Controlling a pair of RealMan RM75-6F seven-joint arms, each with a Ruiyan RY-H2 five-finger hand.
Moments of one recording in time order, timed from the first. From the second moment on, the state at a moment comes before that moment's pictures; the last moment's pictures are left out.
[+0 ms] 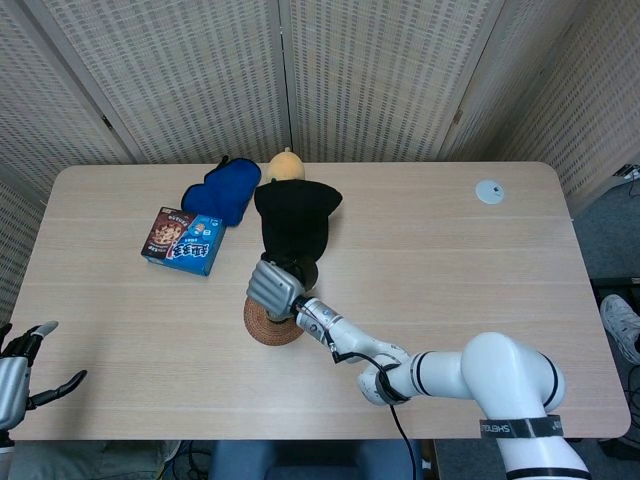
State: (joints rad) left arm -0.02 -1.20 -0.04 -1.50 1.48 1.55 0.04; right arm 1.37 -1.74 0.08 -1.28 -0.94 0.81 -1.09
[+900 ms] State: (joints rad) left arm -0.01 -1.20 -0.04 -1.49 1.48 1.55 0.03; right arm 1.38 -1.74 0.06 -1.31 -0.90 0.83 -1.17
